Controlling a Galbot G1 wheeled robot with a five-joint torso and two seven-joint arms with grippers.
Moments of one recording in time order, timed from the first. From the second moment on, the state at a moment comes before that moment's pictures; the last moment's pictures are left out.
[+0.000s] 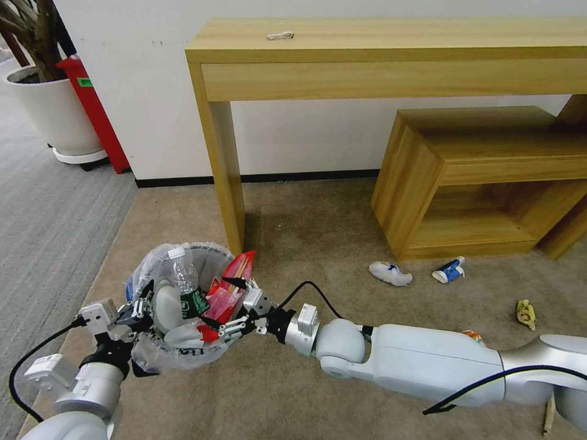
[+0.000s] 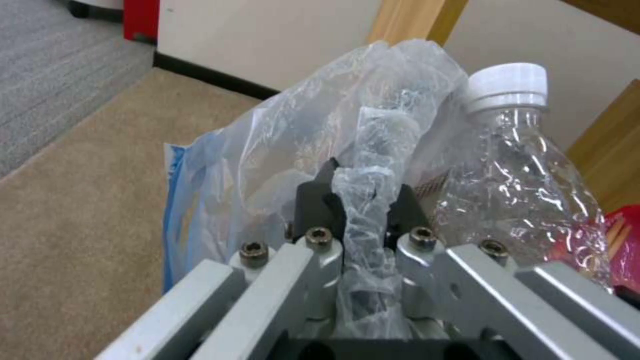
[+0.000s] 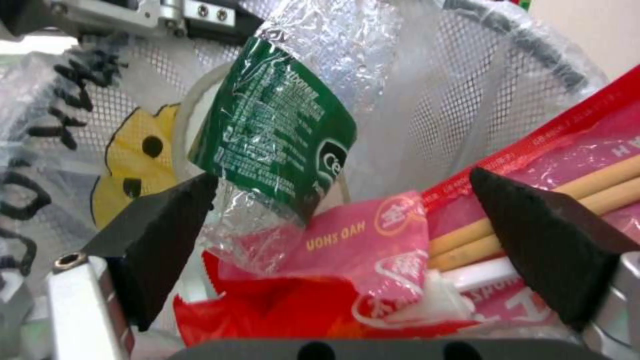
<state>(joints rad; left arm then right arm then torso) 1.72 -1.34 -0.82 -2.31 -0.70 0.25 -0.06 -0.25 0.98 -1.08 1.73 0.78 0.29 0.12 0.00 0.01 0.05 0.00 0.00</state>
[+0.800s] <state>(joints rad) 1.74 -1.32 -0.82 -2.30 -0.73 0.28 -0.08 -0.16 0.94 -1.11 1.82 0.82 0.29 0.13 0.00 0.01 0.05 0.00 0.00</state>
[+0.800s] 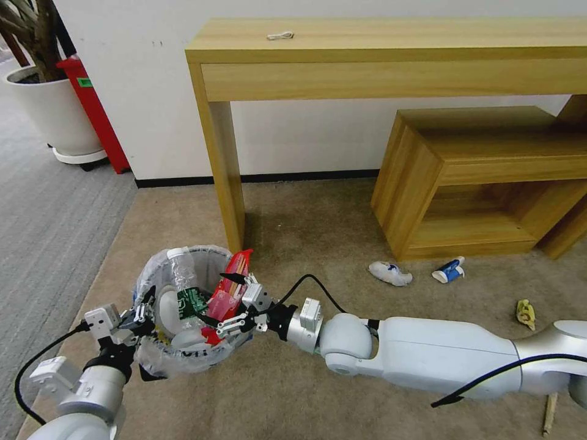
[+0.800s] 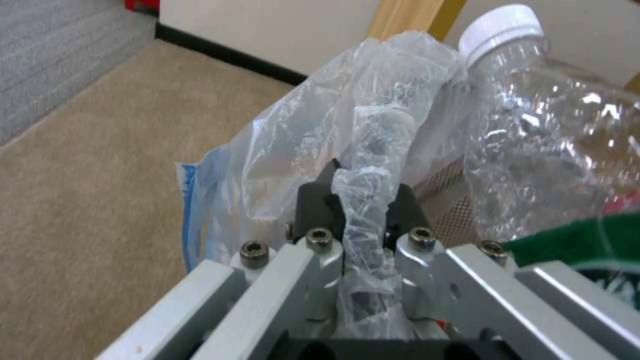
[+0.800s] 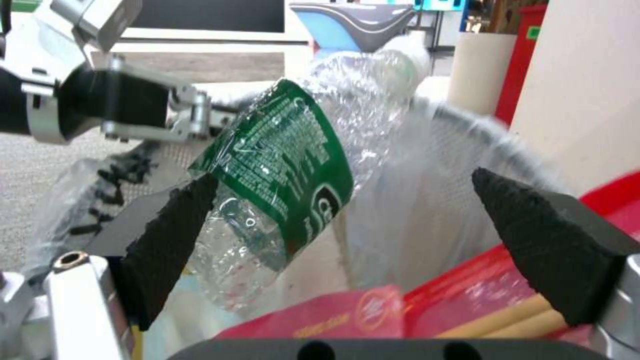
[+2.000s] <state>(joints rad) 1.72 -1.24 -0.83 -2.21 -0.80 0.29 -0.09 -0.19 0.94 -1.04 1.83 0.83 0.29 0.16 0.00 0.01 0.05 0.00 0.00</state>
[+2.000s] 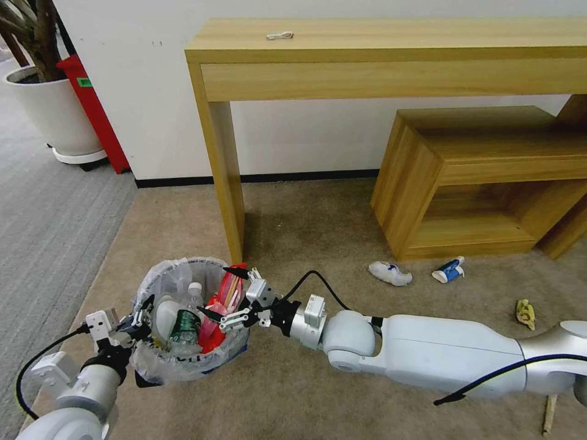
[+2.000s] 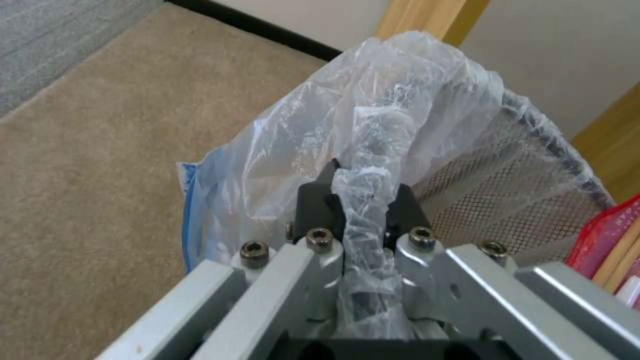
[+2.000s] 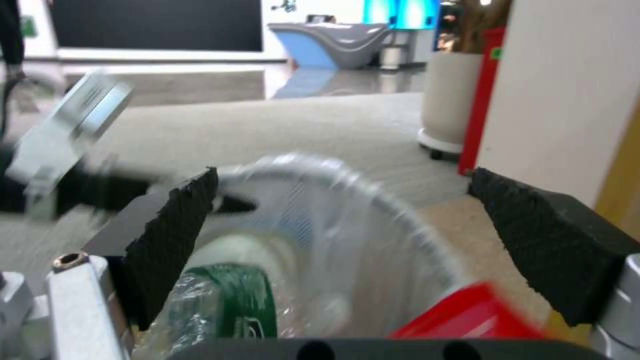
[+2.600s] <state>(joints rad) 1.74 -1.26 -0.83 -2.22 -0.79 0.29 -0.09 -0.31 0.92 -0.81 1.86 0.86 0.27 0.21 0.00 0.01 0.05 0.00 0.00</state>
